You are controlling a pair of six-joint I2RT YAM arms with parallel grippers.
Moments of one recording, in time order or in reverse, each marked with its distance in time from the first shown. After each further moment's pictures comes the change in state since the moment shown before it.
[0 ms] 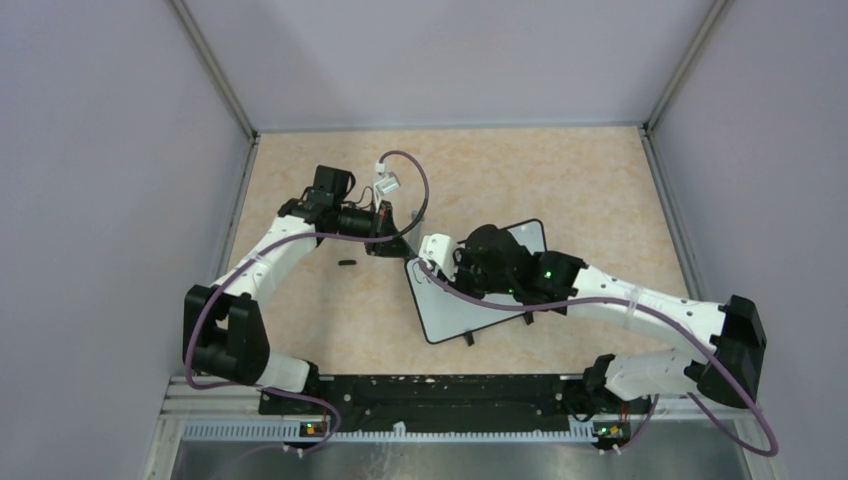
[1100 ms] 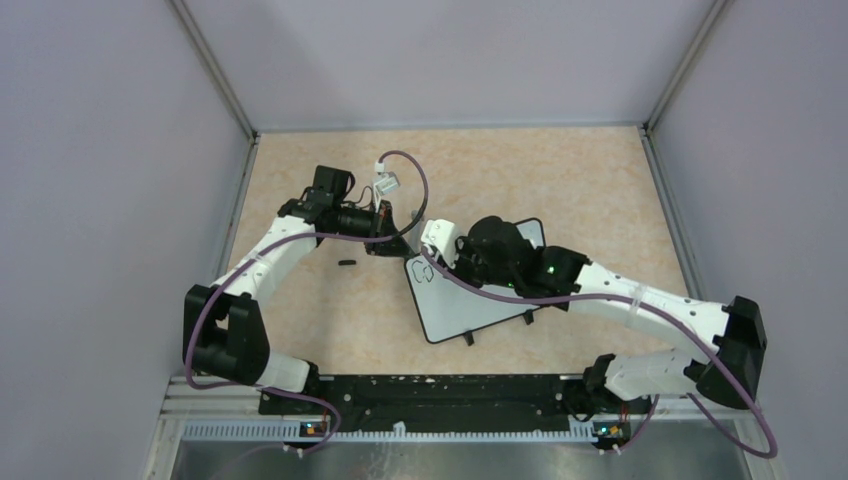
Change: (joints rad) left arm 0.002 0.000 -0.004 0.010 -0.017 0.000; right arm -0.019 -0.001 0.036 0.028 0.074 0.018
